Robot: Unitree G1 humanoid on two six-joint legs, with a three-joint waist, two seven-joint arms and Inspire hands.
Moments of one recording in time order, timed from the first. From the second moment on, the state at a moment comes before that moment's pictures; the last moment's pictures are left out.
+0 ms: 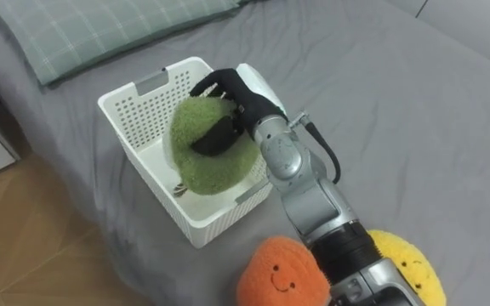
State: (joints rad) left arm 0.16 0.18 0.10 0.89 0.16 0.17 0.19; right arm -0.50 -0.20 0.39 0.31 -0.28 0.22 0.04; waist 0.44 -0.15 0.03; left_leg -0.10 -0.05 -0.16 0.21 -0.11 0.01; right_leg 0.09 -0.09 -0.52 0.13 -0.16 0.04
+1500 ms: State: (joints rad) left arm 0.20 0.18 0.13 0.91 0.13 0.11 0.24; right arm -0.35 -0.36 0.18 0.38 -0.10 0.07 -0.09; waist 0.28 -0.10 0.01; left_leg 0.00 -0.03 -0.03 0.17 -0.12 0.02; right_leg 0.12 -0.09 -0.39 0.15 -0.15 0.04
